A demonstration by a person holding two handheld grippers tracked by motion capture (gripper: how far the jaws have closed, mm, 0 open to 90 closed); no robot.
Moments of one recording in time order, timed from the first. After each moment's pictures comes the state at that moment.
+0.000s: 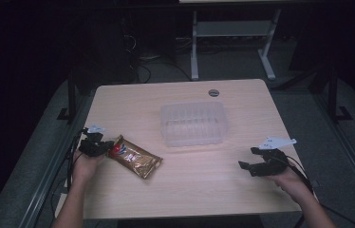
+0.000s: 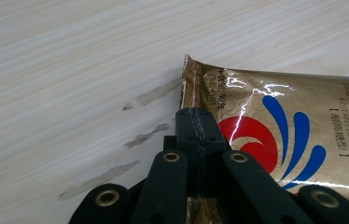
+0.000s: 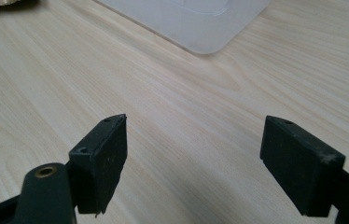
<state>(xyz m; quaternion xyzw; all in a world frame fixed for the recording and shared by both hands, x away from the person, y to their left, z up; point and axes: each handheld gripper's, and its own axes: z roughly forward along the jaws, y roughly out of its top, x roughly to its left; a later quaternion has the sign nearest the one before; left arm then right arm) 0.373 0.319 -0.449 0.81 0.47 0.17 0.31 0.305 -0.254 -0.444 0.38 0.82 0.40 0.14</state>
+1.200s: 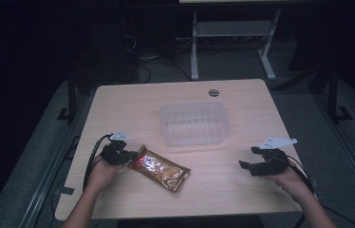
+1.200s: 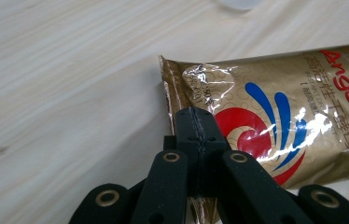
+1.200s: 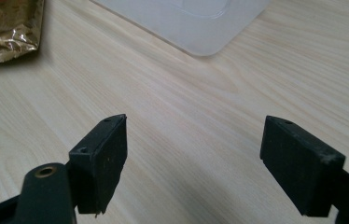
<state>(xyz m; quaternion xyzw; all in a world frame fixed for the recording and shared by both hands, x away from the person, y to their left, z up) 0.350 0.247 -0.448 0.86 0.38 0.07 0.33 0.305 -0.255 -0.442 0.38 0.83 0.40 0.14</state>
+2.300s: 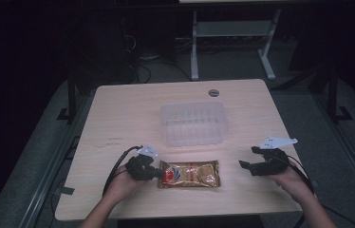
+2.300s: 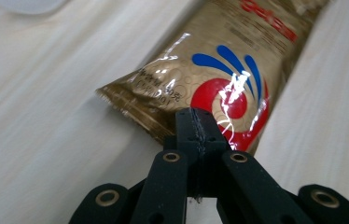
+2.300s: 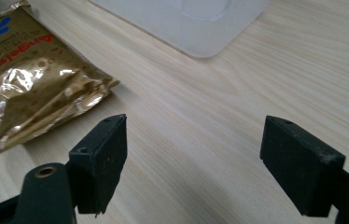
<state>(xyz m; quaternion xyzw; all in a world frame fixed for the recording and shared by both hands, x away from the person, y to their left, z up) 0.309 0.168 -0.448 0.90 0.29 -0.02 0.33 0.305 -0.255 -0.441 0.38 0.82 0.40 0.14</state>
